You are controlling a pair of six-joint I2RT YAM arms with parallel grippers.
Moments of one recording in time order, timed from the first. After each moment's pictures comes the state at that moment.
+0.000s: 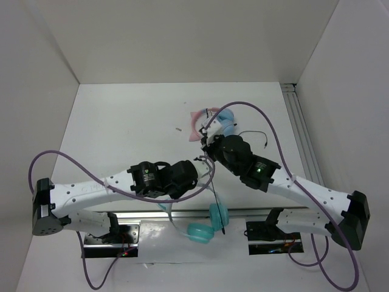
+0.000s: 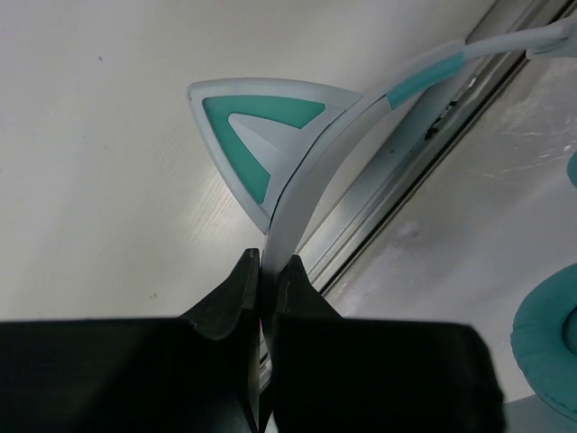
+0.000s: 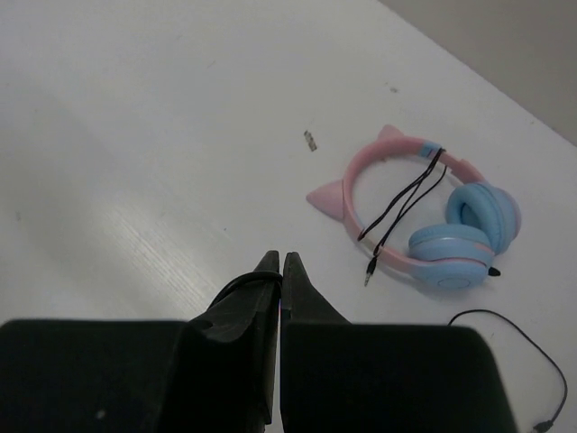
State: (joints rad) left arm -1.20 1.28 1.15 -0.89 -0.26 -0.21; right arm 0.94 1.05 0.89 -0.06 0.32 -0.10
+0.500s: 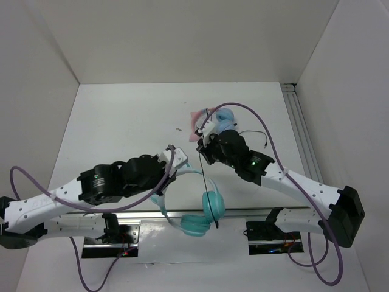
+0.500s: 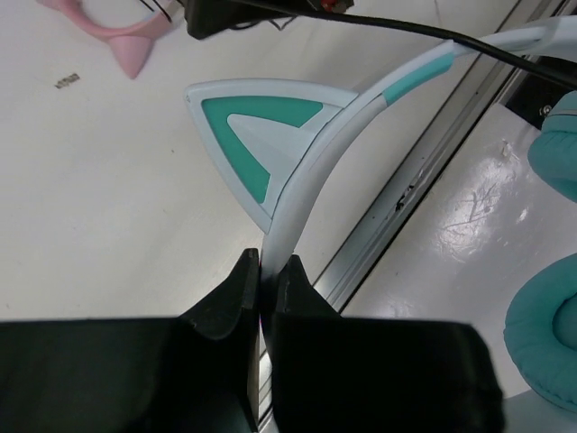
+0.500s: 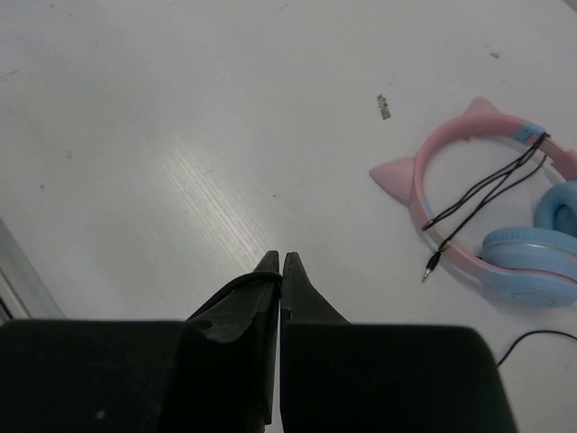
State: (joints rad) left arm -1.21 0.97 1.14 -0.81 -0.27 -0.15; right arm 0.85 1.15 0.87 -0.10 0.05 -0.09
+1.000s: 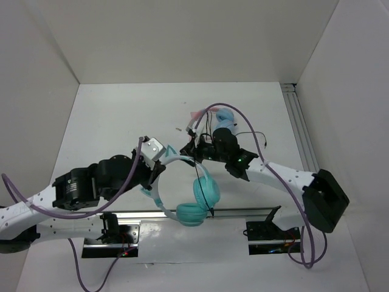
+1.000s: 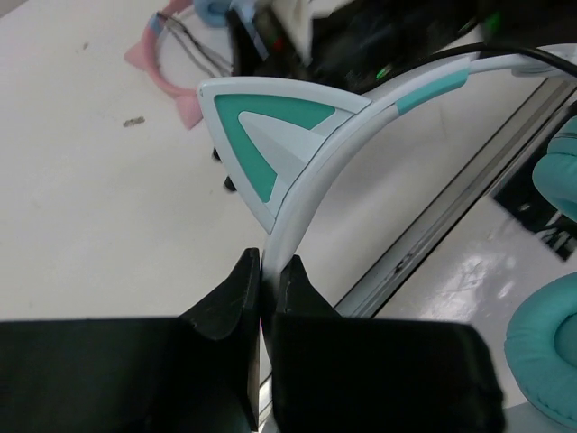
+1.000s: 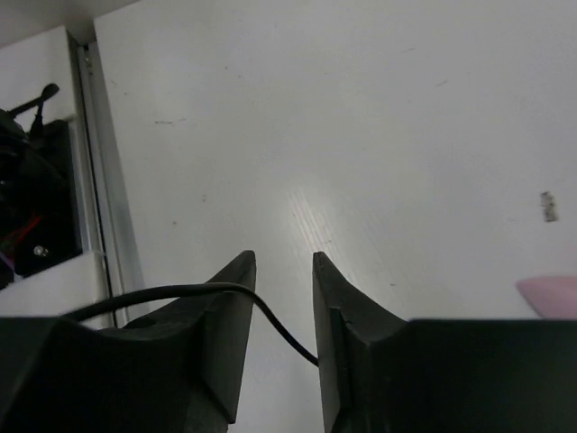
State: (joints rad) left arm -1.22 0.82 1.17 -0.79 -0.45 -0.20; right arm 0.80 1.32 0.81 0.27 -0.39 0.03
